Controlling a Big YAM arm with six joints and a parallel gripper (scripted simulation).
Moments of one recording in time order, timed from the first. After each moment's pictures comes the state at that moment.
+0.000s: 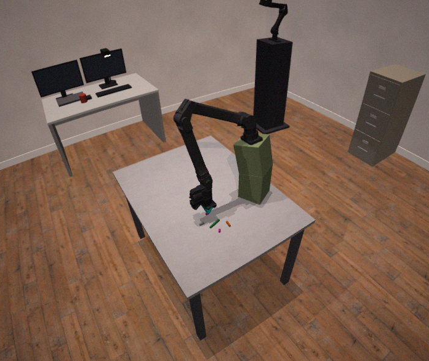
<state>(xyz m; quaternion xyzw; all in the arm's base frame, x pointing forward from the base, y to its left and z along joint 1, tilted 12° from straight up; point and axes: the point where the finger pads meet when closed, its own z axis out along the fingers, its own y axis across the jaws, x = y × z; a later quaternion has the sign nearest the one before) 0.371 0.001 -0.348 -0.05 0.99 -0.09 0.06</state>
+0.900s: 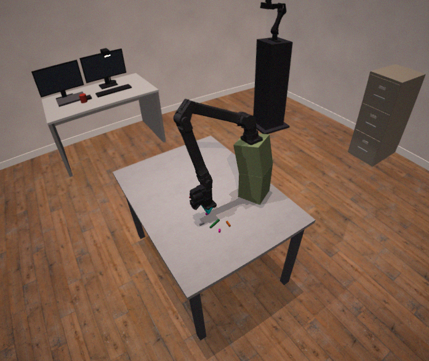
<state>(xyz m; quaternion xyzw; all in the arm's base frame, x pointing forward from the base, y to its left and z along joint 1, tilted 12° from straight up) 0.371 0.001 -0.348 -0.05 0.99 -0.09 0.05</state>
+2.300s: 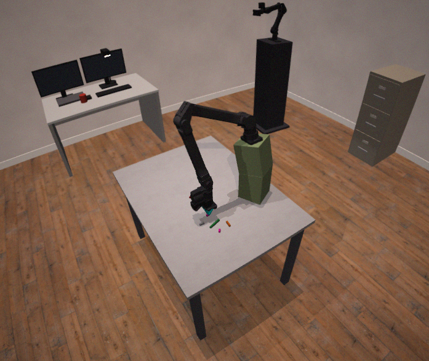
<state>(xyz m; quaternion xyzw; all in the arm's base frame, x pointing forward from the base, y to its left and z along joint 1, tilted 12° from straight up) 0.370 0.001 -0.359 -0.05 0.99 -0.09 0.05</state>
